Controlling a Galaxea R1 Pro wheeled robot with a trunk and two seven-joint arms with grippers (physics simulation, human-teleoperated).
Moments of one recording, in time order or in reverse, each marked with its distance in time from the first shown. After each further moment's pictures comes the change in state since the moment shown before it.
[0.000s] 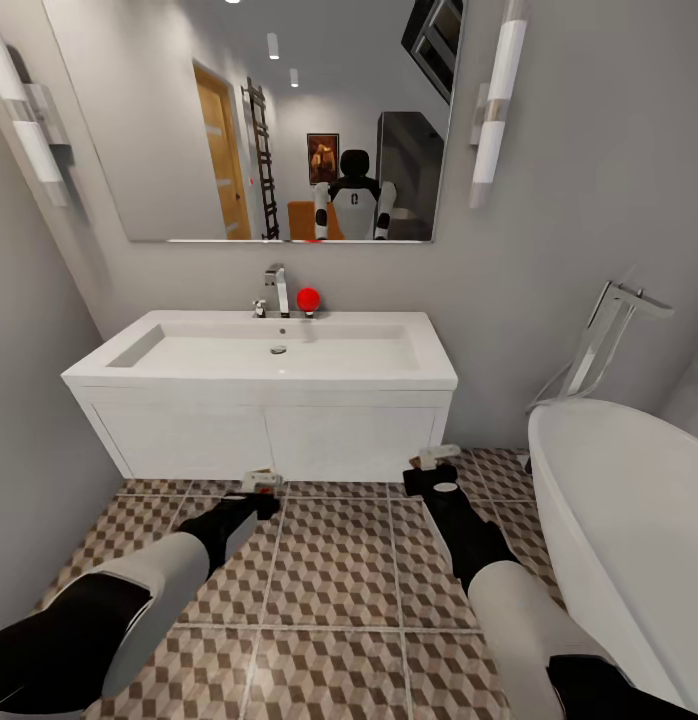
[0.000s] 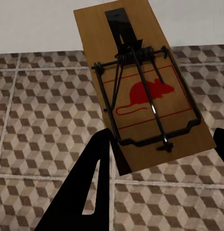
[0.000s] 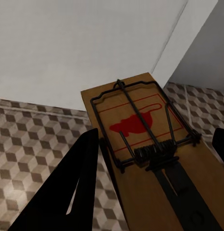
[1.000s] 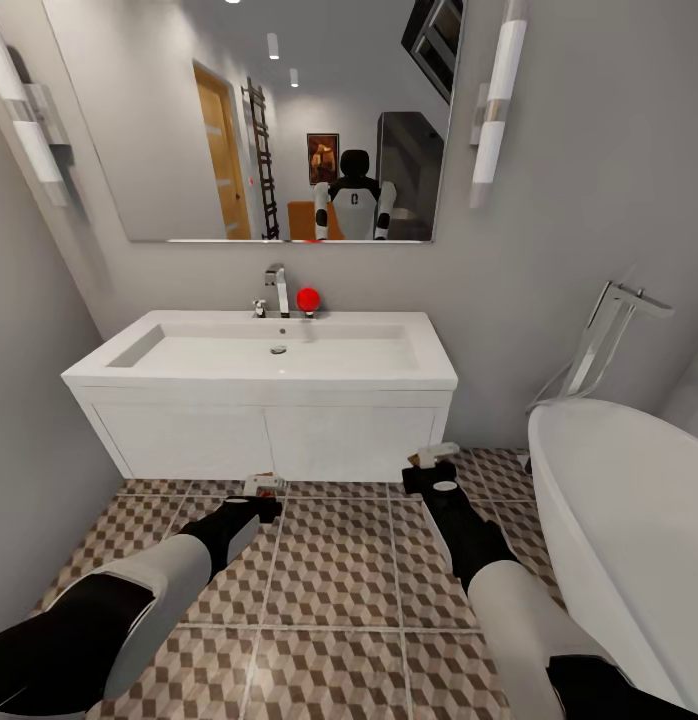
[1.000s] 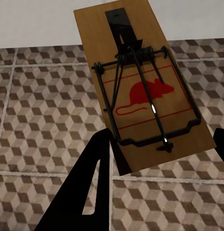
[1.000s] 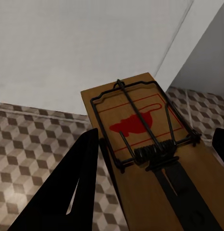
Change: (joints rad) left arm 0.002 -0.009 0.000 0.018 0.000 -0.006 -0.001; right arm 0.000 0.000 0.007 -0.011 0.001 -0.004 0.008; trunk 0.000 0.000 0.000
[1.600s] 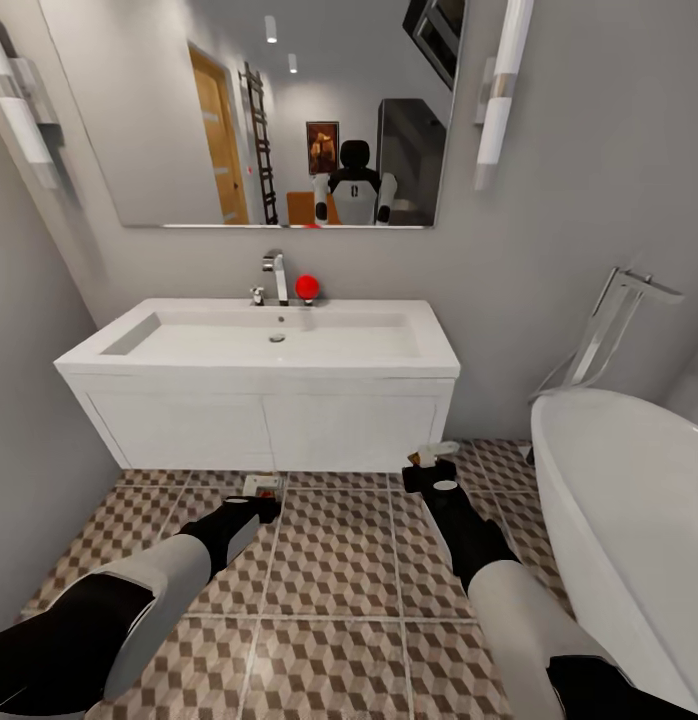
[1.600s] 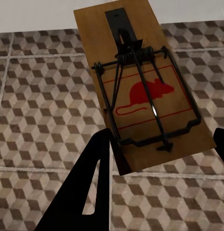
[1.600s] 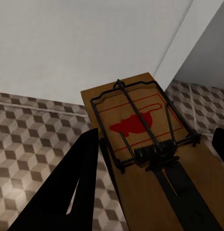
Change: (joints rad) left arm 0.000 0.001 0.000 0.001 0.000 0.000 0.001; right arm 0.000 0.000 0.000 -0.004 0.001 -0.001 0.000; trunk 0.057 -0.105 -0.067
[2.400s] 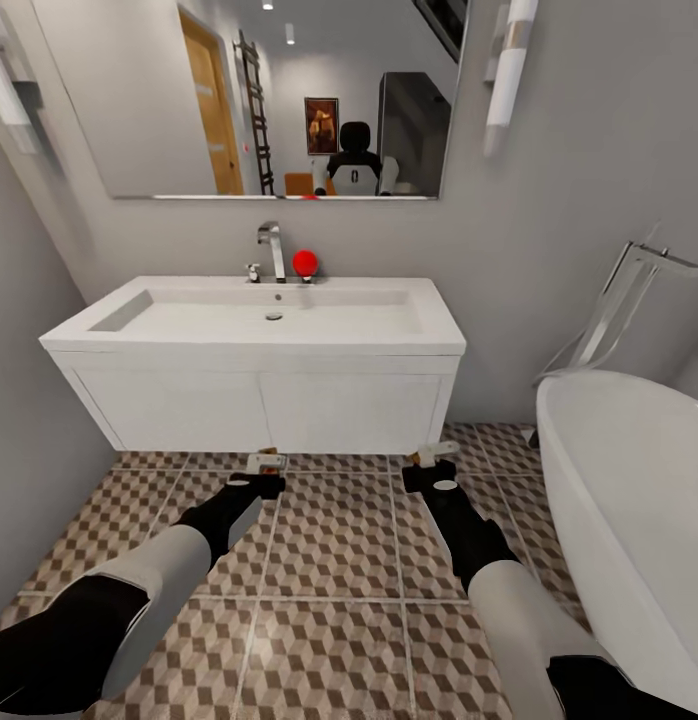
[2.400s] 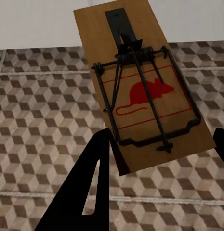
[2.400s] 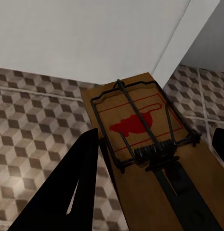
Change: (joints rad) left arm 0.000 0.008 0.001 -0.131 -0.001 0.006 0.000; right arm 0.000 0.000 -0.001 -0.001 0.000 0.000 0.002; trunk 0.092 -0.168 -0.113
